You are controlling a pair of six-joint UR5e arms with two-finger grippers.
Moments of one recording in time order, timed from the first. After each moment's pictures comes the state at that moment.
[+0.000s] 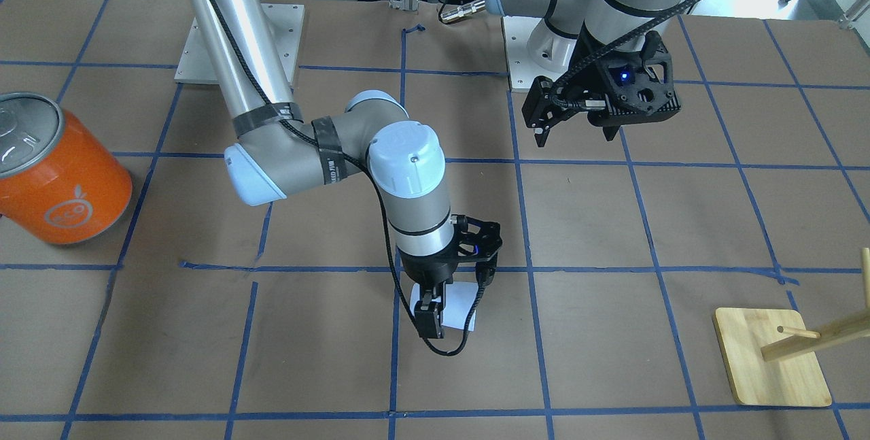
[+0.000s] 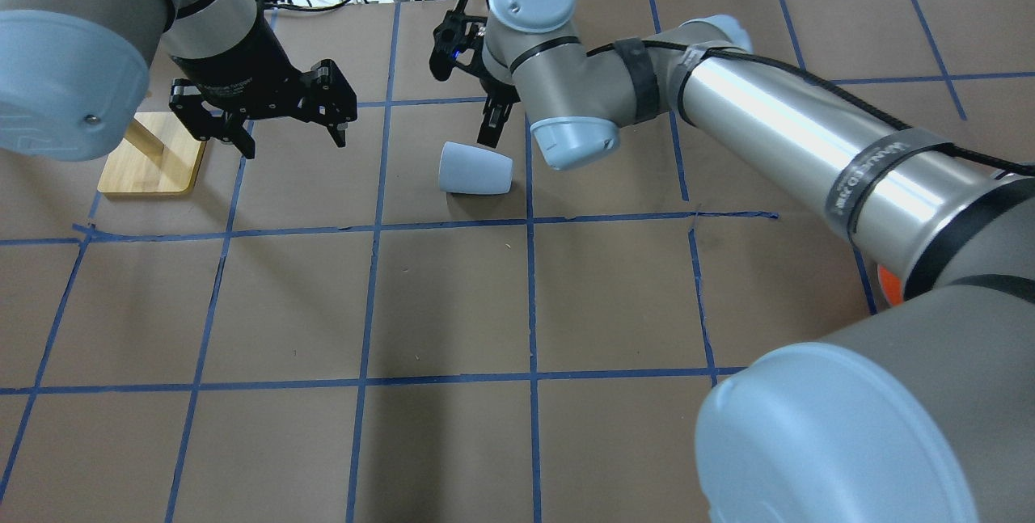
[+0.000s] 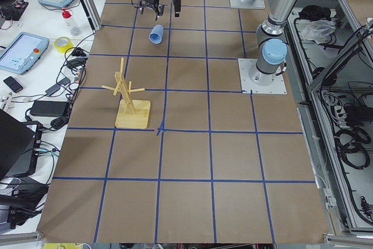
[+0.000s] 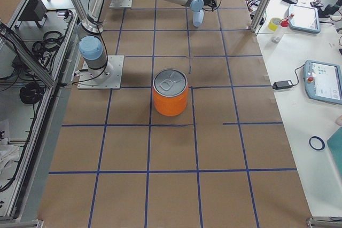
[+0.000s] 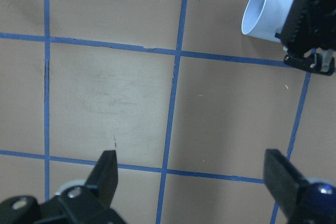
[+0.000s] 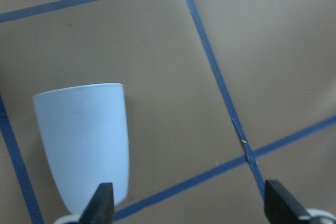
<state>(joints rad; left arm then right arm) -1.62 -1.58 -1.60 -1.50 1.61 -0.17 1.88 -1.02 1.45 -2.37 -1.49 -0.82</state>
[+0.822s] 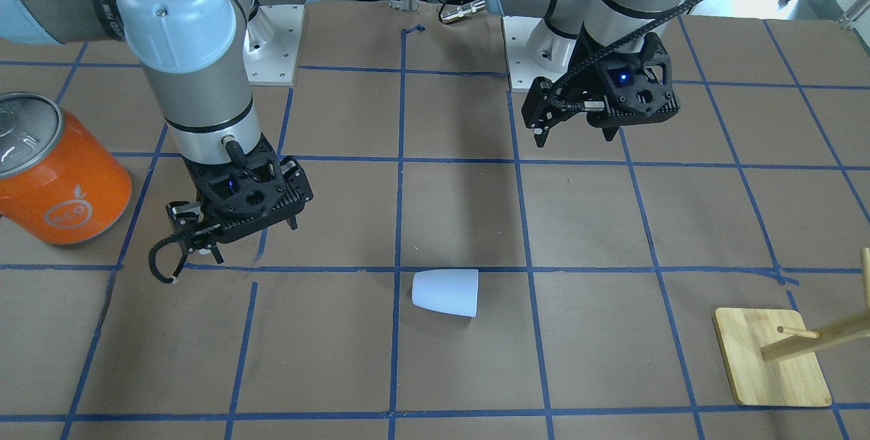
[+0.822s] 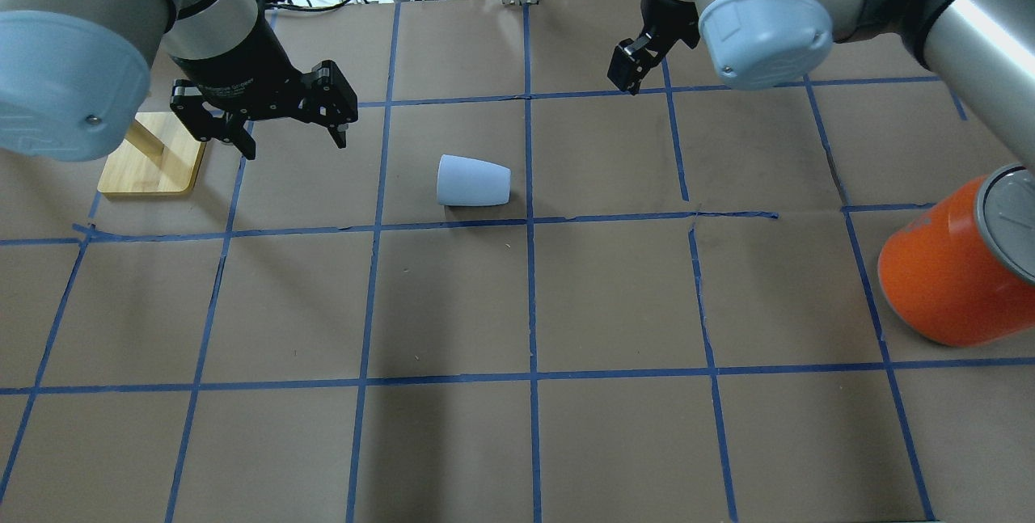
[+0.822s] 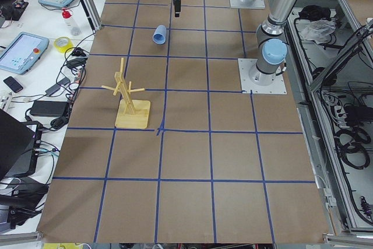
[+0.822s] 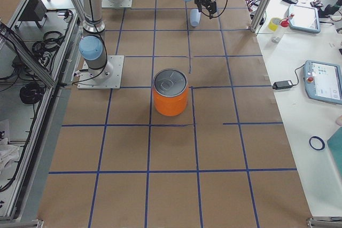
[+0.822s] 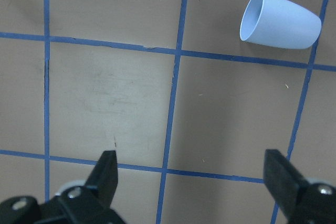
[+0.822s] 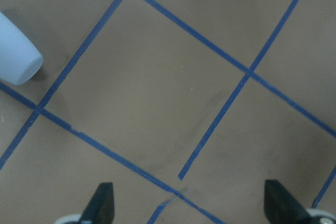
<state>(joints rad) -1.62 -1.58 -1.60 -1.50 1.61 -0.17 1.70 -1.33 1.51 -1.92 -1.63 -0.39</state>
